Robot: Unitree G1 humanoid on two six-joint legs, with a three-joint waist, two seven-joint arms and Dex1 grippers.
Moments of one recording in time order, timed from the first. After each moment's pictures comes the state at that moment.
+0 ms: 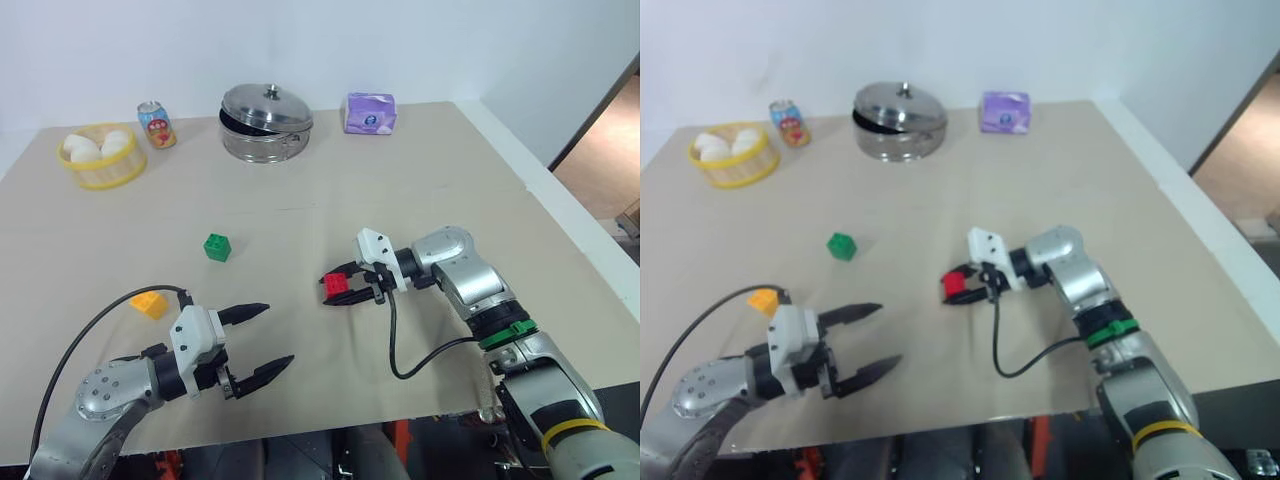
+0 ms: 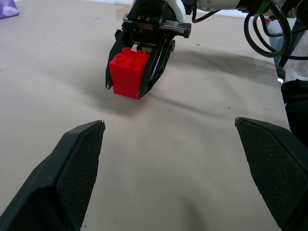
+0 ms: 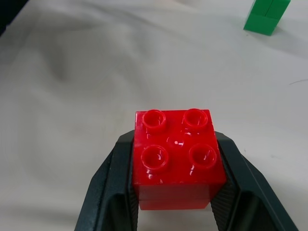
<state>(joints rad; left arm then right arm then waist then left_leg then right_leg) 0.20 0.60 0.00 -0.61 -0.49 0.24 -0.81 -0.80 -0.51 0.35 0.42 0.16 0.04 1.45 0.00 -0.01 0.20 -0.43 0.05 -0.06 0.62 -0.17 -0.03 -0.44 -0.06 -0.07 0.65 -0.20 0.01</state>
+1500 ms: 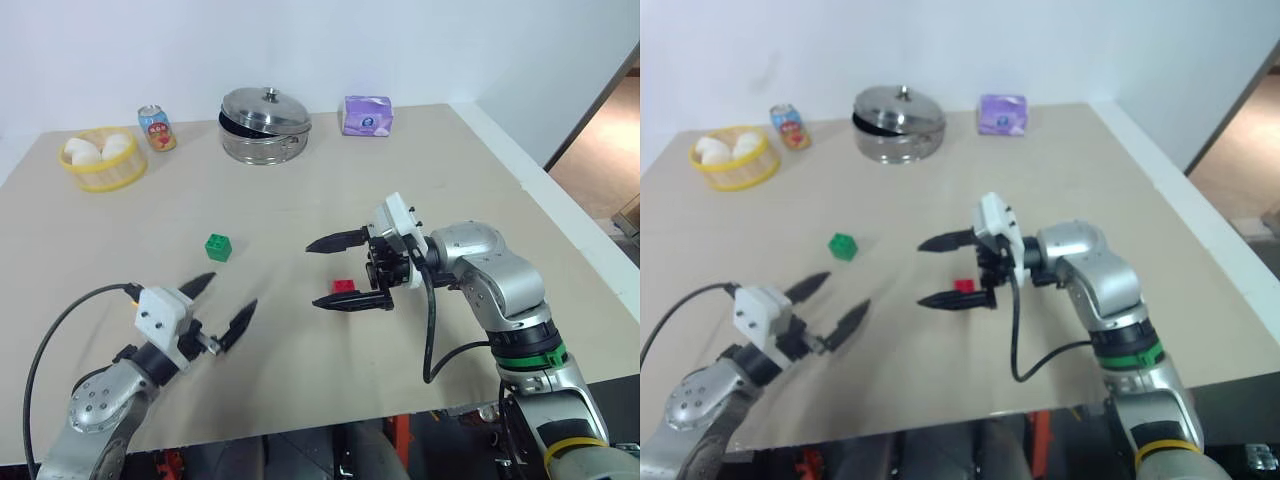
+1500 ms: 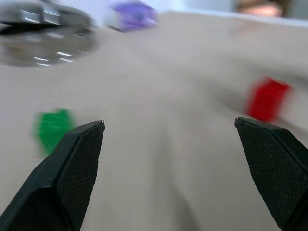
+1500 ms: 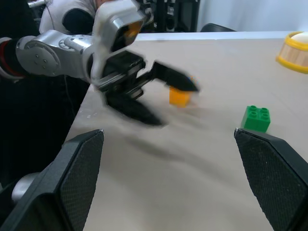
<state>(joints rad) 0.18 0.36 0.12 -0.61 -0.37 0.27 -0.39 -0.67 -0.51 0.16 -0.13 0.46 0.50 1.31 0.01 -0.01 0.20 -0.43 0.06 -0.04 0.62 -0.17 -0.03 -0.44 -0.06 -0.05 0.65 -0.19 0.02</state>
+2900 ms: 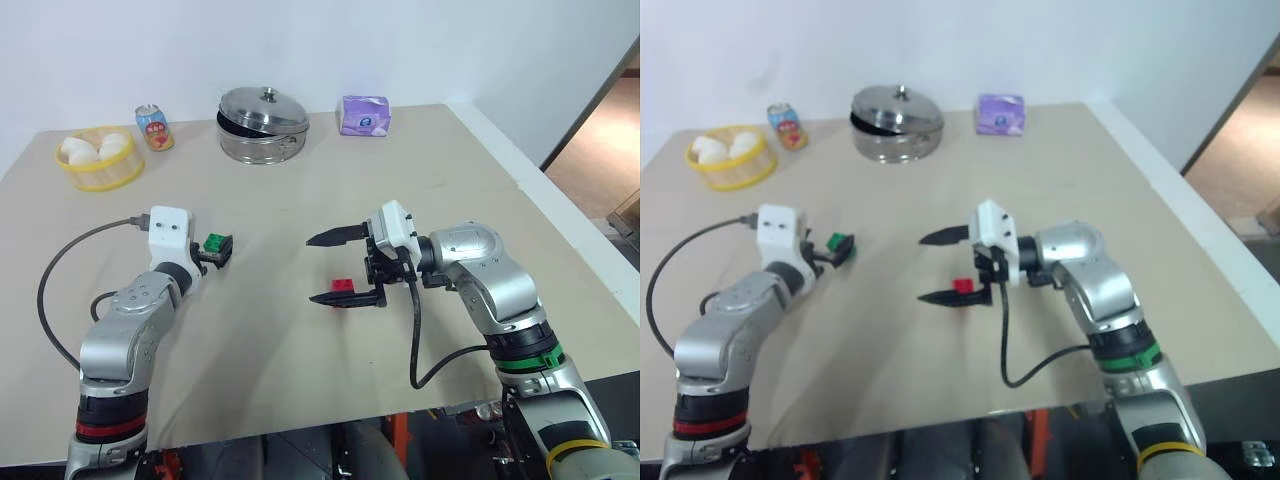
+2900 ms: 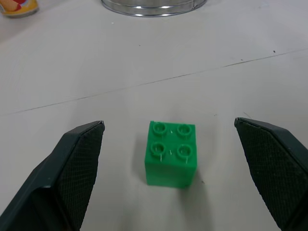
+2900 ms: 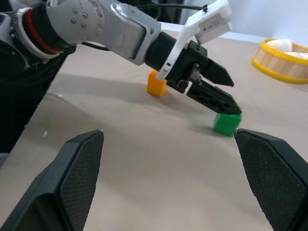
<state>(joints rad) -0.35 0.34 0.16 -0.33 -0.31 0.83 -0.13 -0.68 -0.50 0.19 -0.07 0.38 0.34 1.23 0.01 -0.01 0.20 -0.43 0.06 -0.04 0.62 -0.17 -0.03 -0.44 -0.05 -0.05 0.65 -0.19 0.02</state>
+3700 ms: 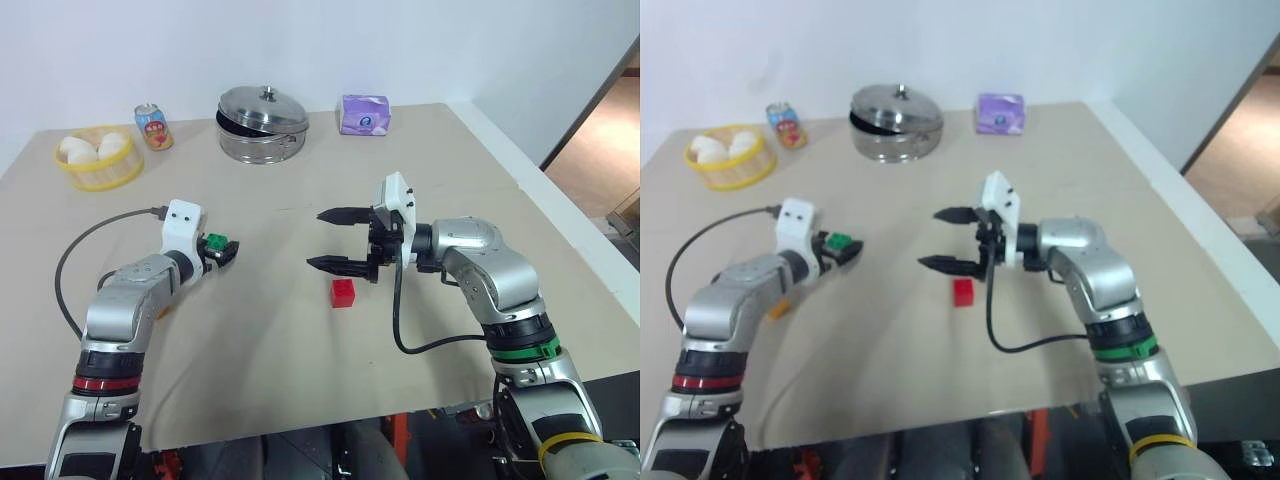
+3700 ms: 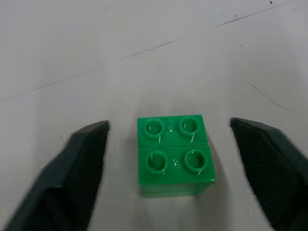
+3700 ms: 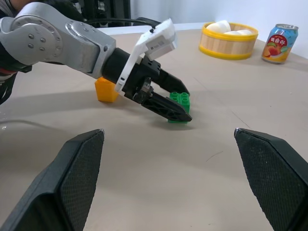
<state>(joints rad) -0.50 0.44 0.09 -0.04 -0.29 0.83 -0.32 -0.71 -0.49 0.15 -0.04 0.41 0.48 1.08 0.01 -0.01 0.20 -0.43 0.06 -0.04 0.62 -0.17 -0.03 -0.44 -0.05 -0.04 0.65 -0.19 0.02</state>
